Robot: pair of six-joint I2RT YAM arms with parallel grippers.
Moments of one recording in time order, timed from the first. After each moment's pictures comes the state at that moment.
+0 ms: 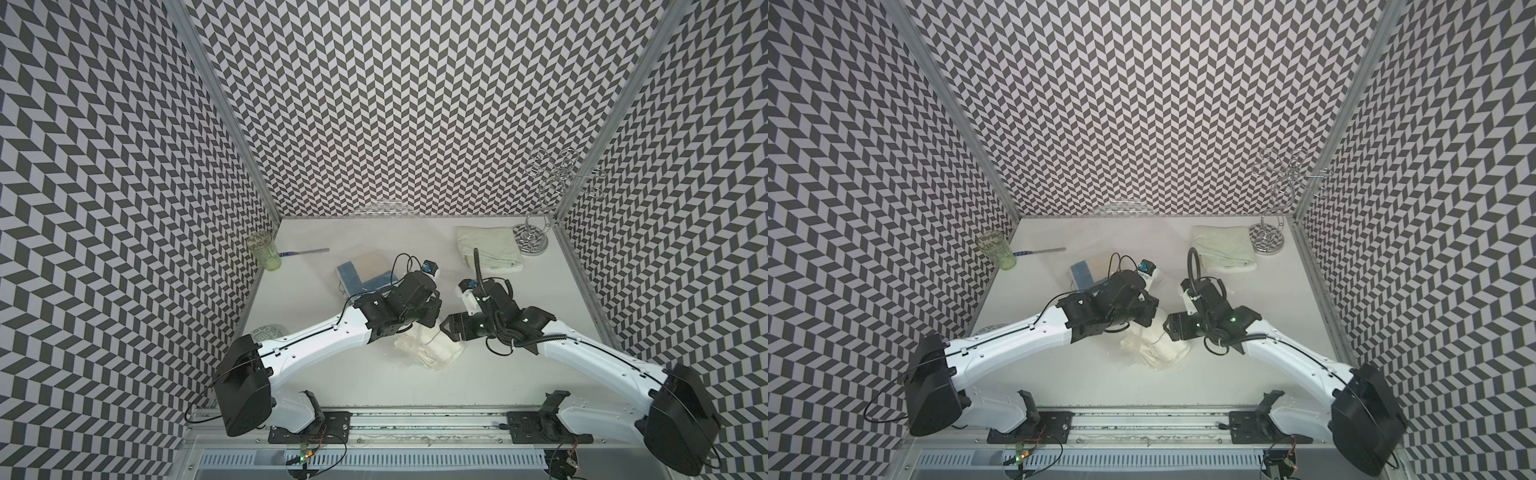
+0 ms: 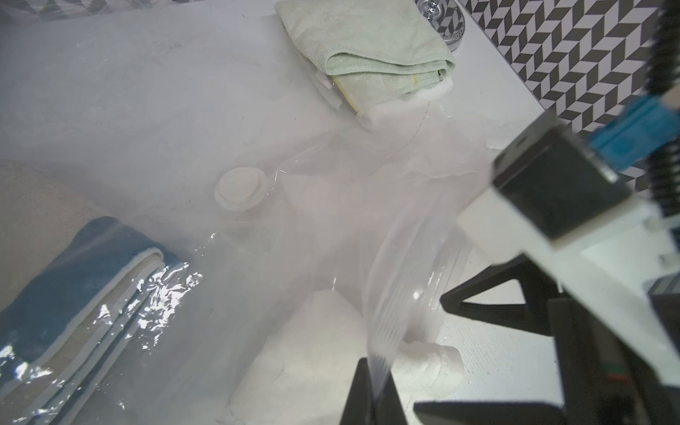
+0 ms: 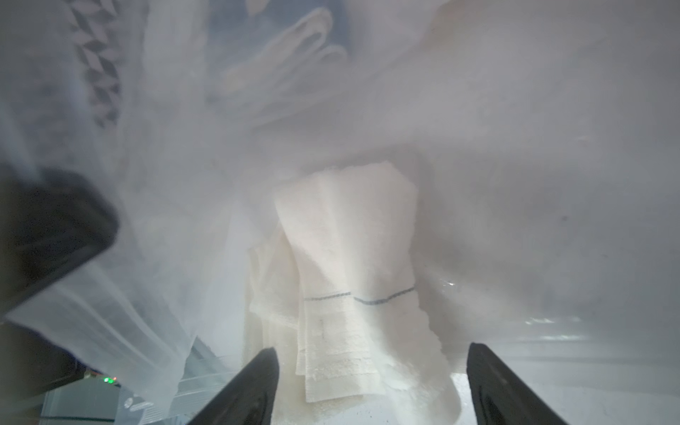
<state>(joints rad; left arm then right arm) -0.96 1.42 1.11 -0.43 -0.13 -0.42 0.67 1.17 0.75 -0.48 -0.19 0.50</state>
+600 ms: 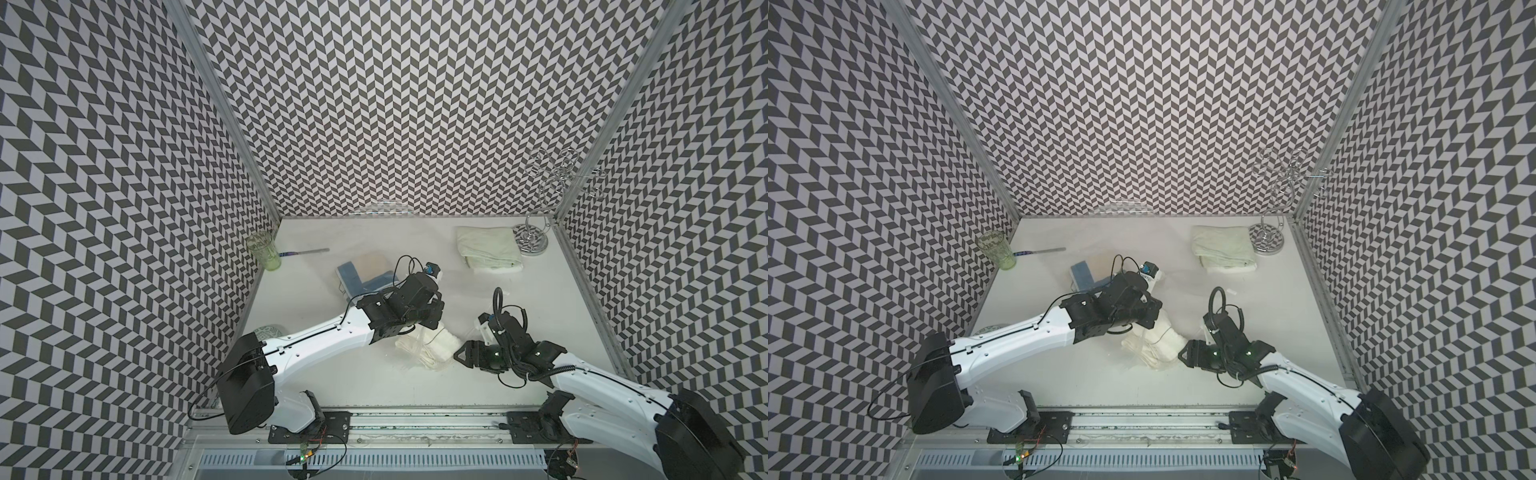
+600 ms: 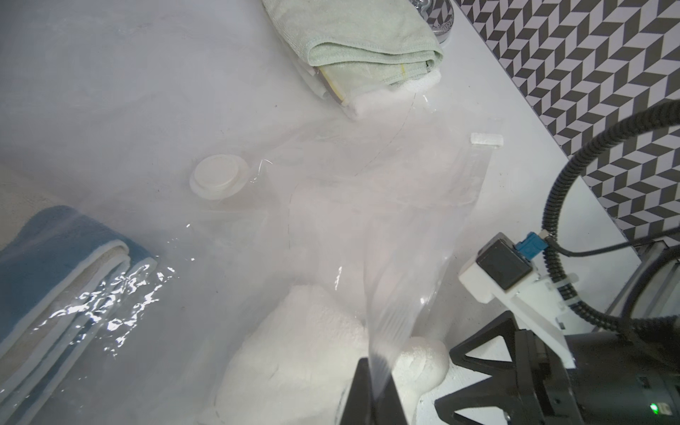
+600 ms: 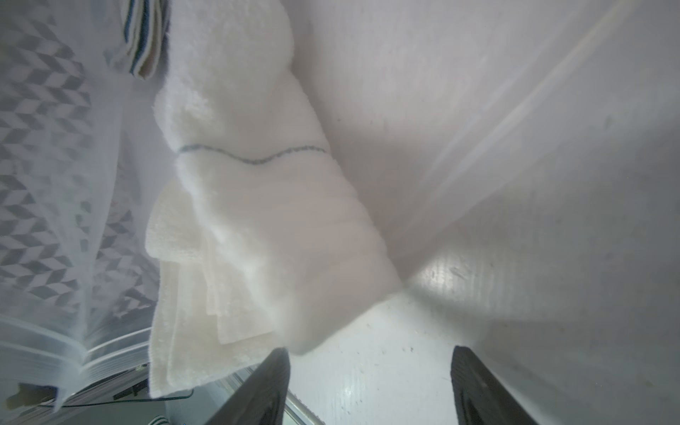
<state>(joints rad) -0.97 1.44 1.10 -0.40 -0.08 -0.45 0.66 1.03 0.36 -0.25 -0.37 0.84</state>
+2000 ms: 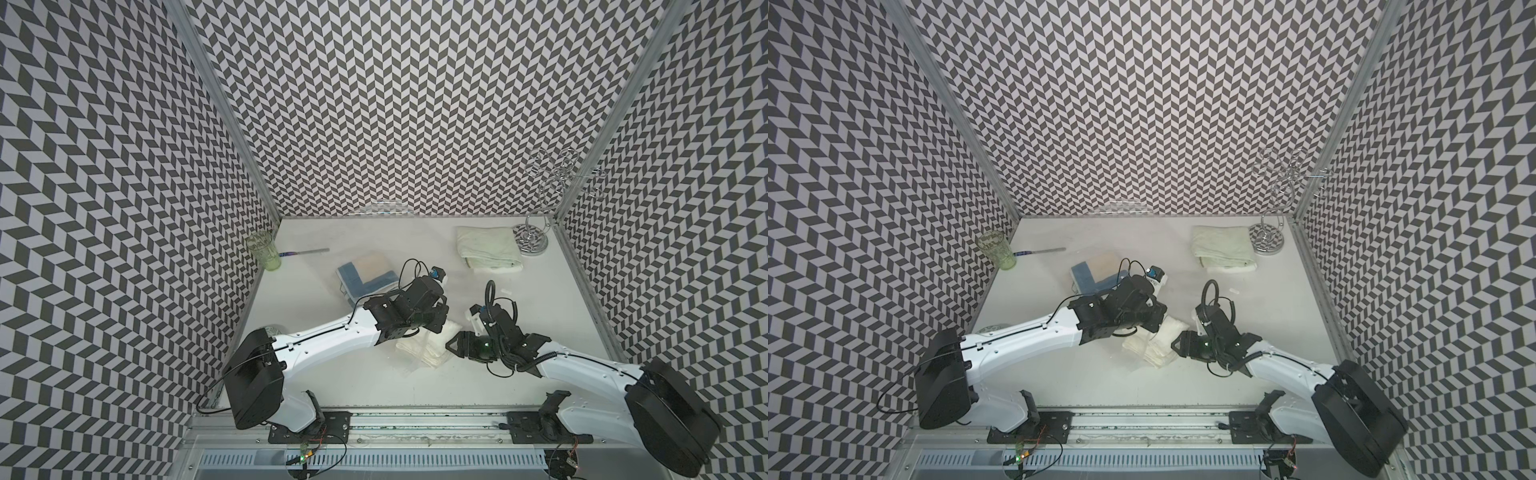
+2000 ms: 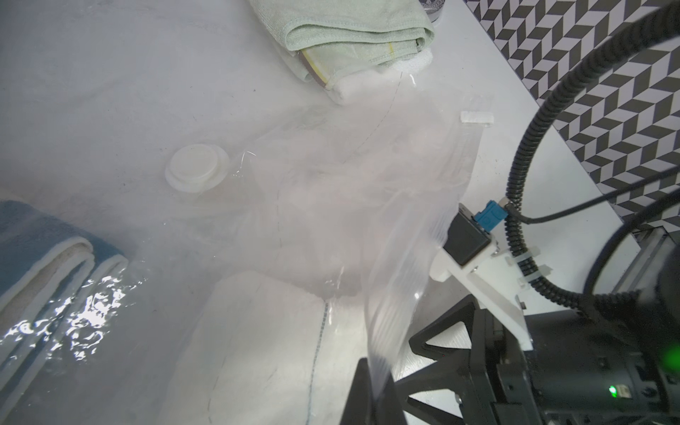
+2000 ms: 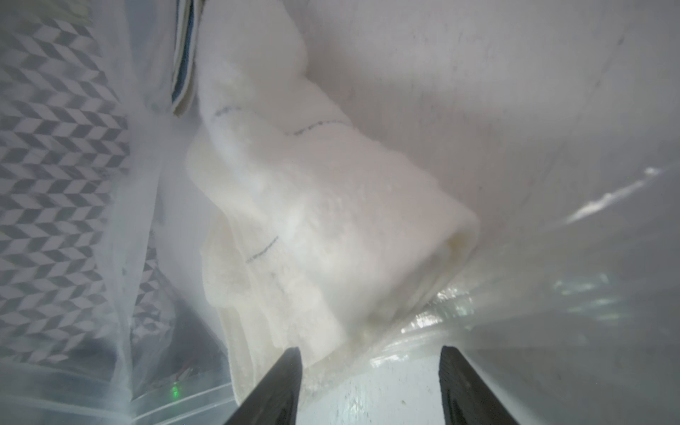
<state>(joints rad) -0.99 1.47 1.10 -0.38 -0.07 -0.45 0.66 1.22 0.41 -0.05 -0.36 0.86</state>
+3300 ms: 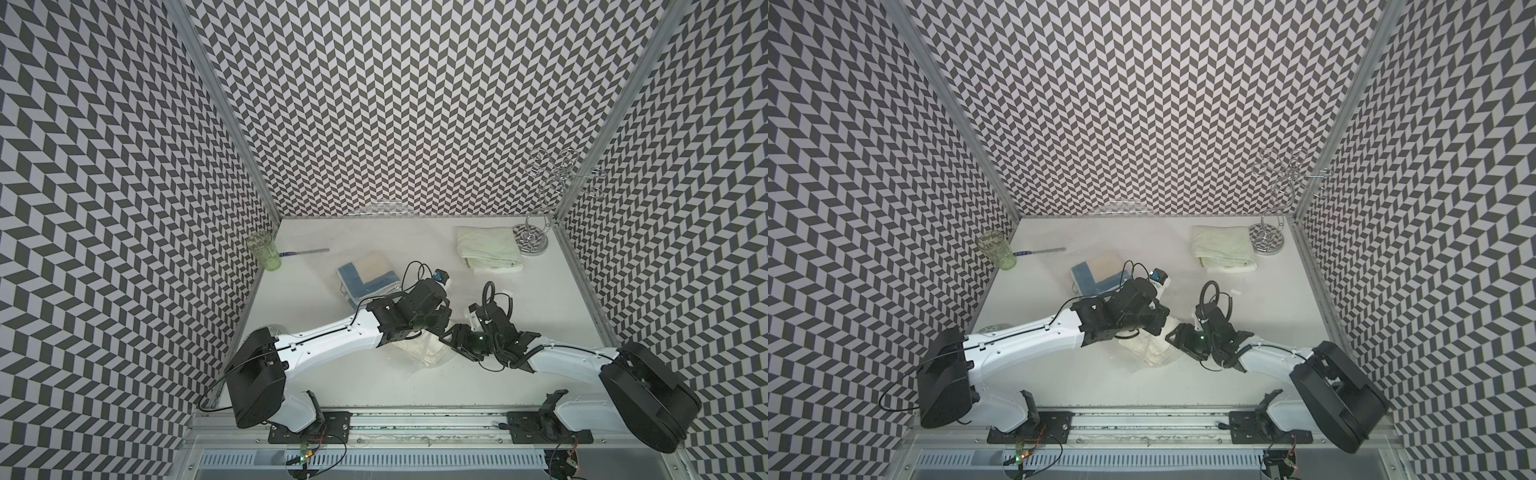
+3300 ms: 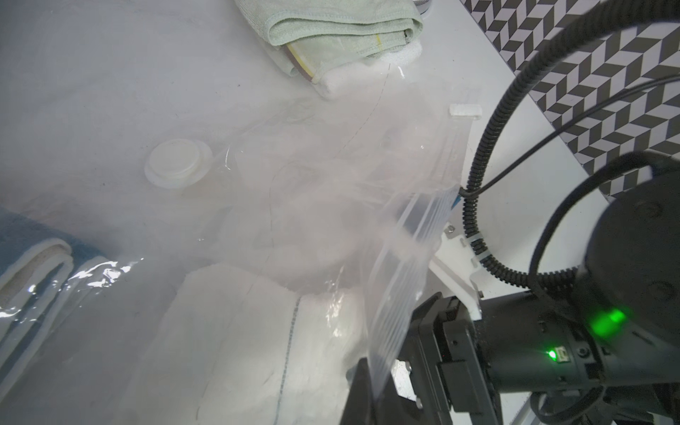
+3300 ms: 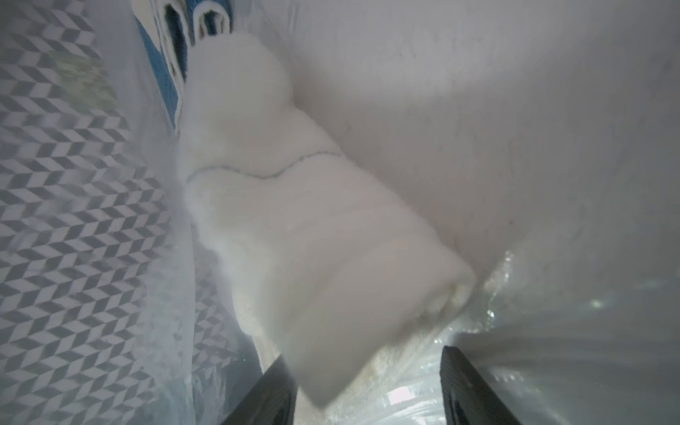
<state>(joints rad) -1.02 1.48 1.10 -0.37 -0.06 -0.45 0.64 1.35 0.41 0.13 -0.40 1.08</state>
